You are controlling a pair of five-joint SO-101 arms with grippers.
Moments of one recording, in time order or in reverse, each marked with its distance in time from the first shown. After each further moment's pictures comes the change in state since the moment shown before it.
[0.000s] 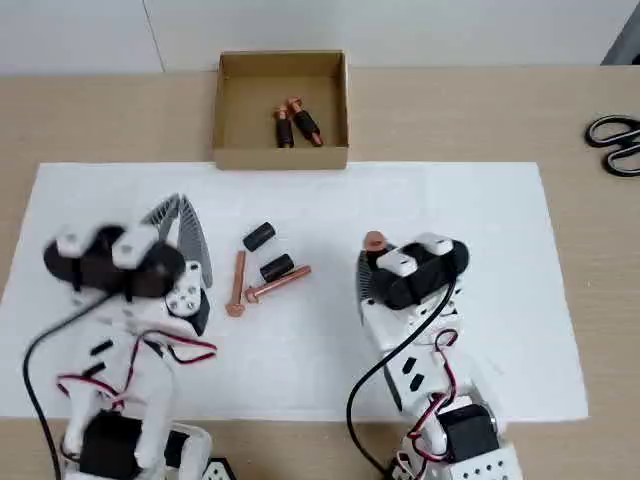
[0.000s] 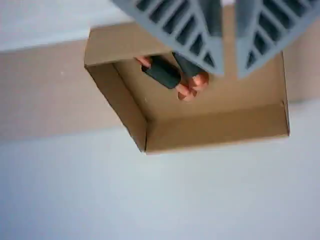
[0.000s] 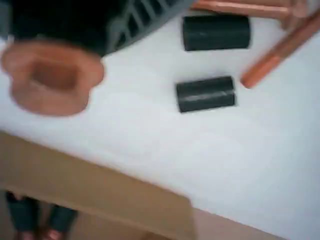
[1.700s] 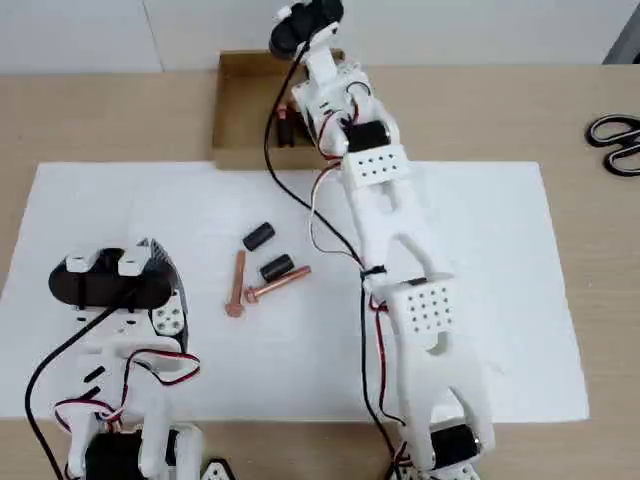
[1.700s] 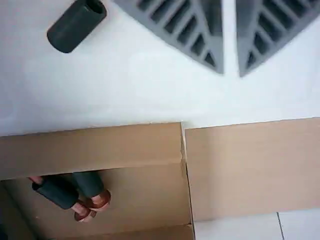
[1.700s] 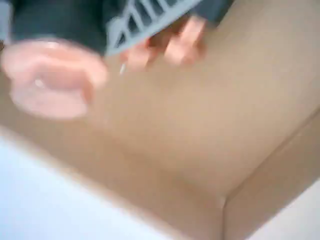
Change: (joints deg) left arm -10.8 -12.0 8.4 15.4 -4.5; right arm 1.5 161.1 -152.7 -2.5 15.0
